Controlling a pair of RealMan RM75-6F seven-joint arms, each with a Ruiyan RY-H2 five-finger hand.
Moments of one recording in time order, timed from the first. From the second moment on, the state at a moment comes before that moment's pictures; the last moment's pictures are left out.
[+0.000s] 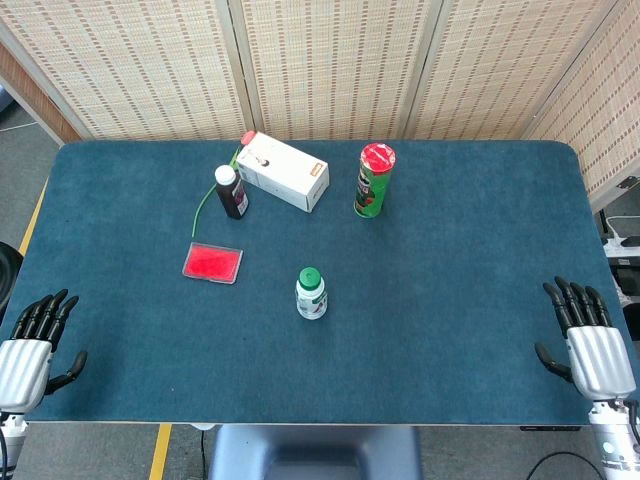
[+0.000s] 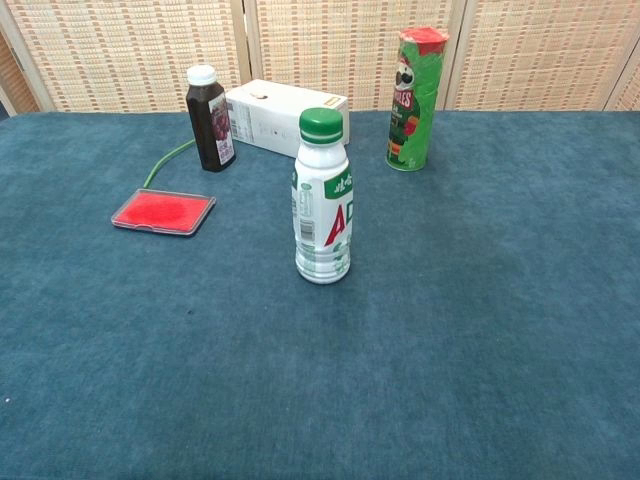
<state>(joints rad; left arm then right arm) -0.11 -1.16 -0.02 -1.52 1.58 1.52 0.02 0.06 -1.14 0.06 -1.61 -1.51 1.50 -0.12</state>
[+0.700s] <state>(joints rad) -0.30 -1.33 0.00 -1.47 1.69 1.35 -0.60 0.04 -1.09 0.04 -1.62 -1.57 1.56 0.00</state>
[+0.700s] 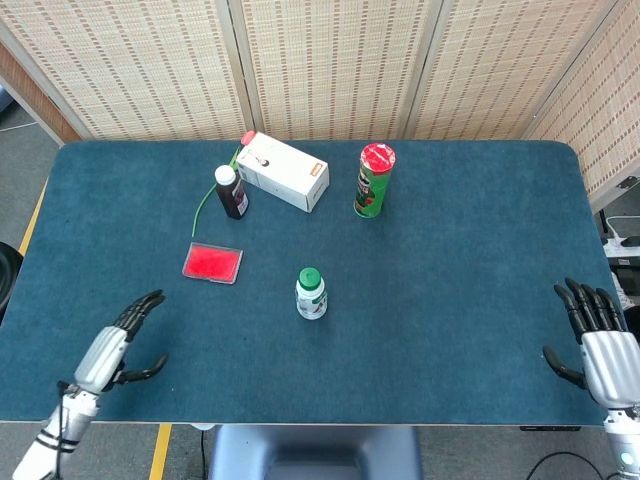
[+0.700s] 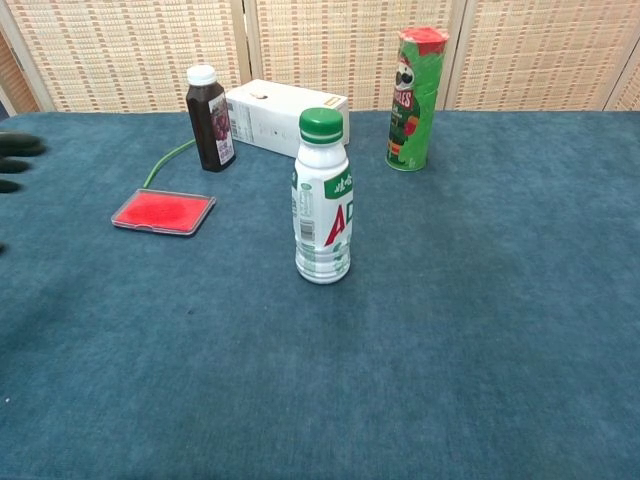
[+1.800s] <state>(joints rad) -0.71 -1.91 -0.22 -1.18 1.43 0.97 -0.75 0.04 -1.03 0.01 -1.63 -1.59 1.52 0.10</state>
